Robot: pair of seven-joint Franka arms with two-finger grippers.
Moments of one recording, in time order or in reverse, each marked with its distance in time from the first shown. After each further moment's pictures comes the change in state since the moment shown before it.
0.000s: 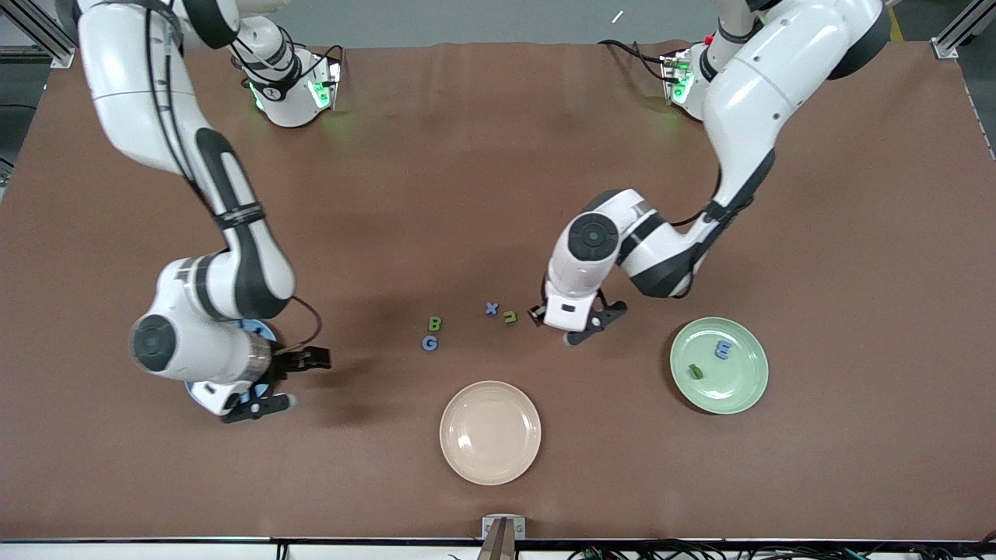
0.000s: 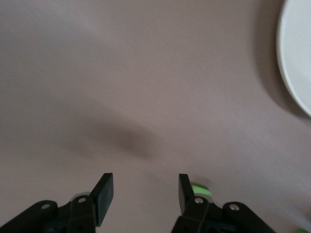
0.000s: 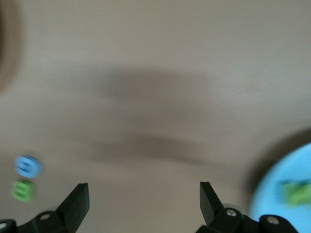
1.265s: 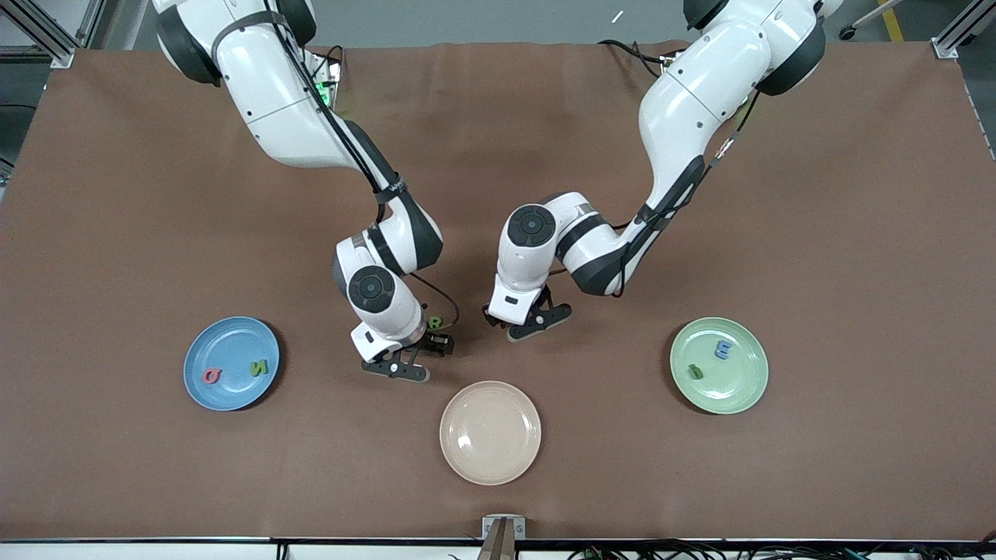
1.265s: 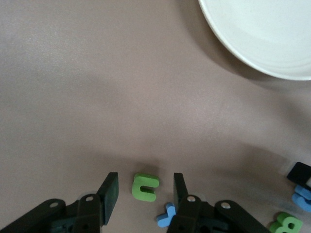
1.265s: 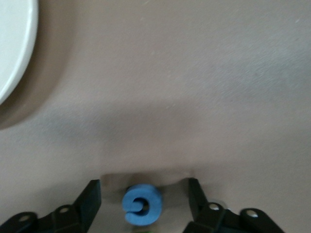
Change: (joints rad) left arm -0.234 0.085 0.171 0.155 0.000 0.046 0.079; right arm 0.292 0.134 -0.008 -0.031 -0.141 0.275 0.657
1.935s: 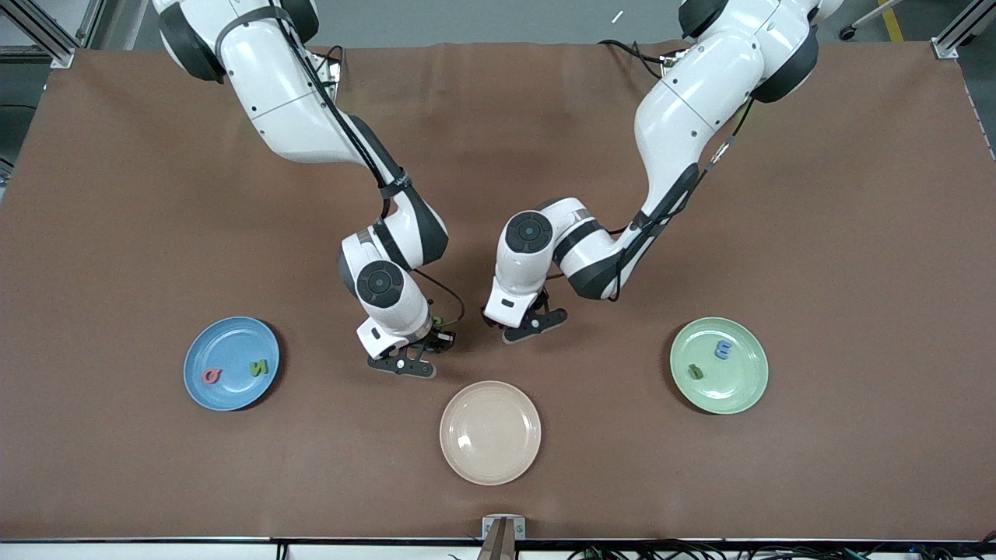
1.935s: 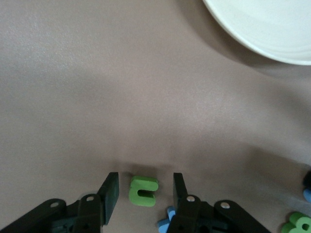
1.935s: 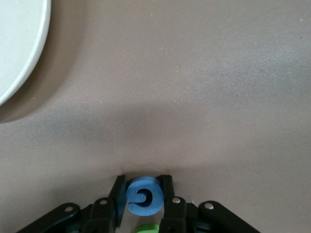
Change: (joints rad) left arm -0.008 0.040 0.000 0.031 0.000 0.000 0.033; right arm 0.008 -0.007 -0.005 0.003 -0.013 -0.012 0.005
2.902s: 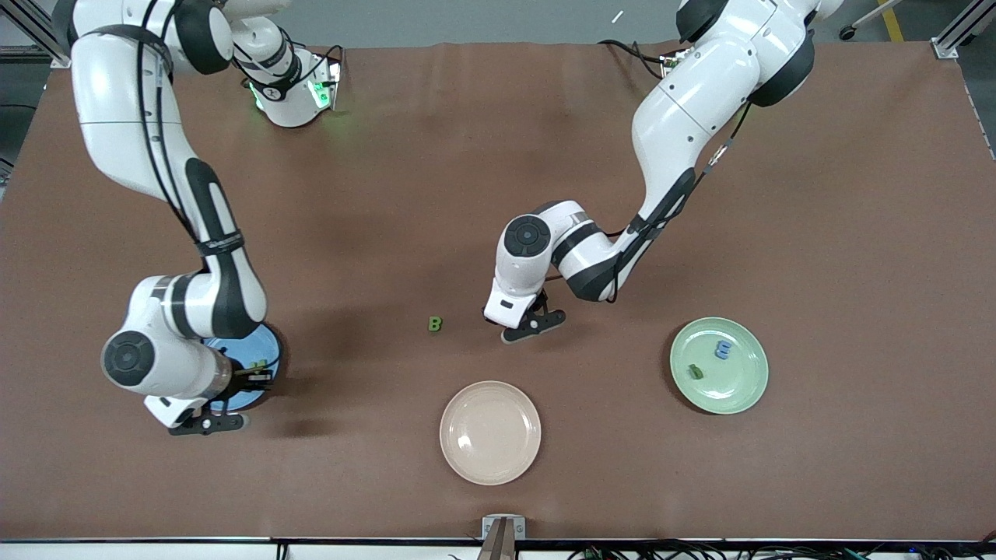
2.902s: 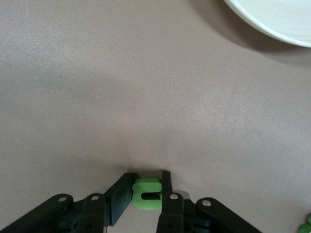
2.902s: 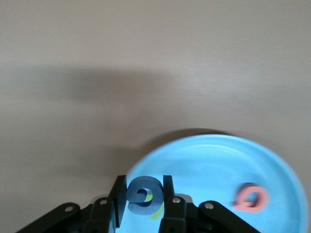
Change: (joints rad) left arm -0.004 0.018 0.000 0.006 0.002 -0.008 0.027; right arm -0.462 -0.047 -0.052 0.078 -0.004 -0.237 -0.797
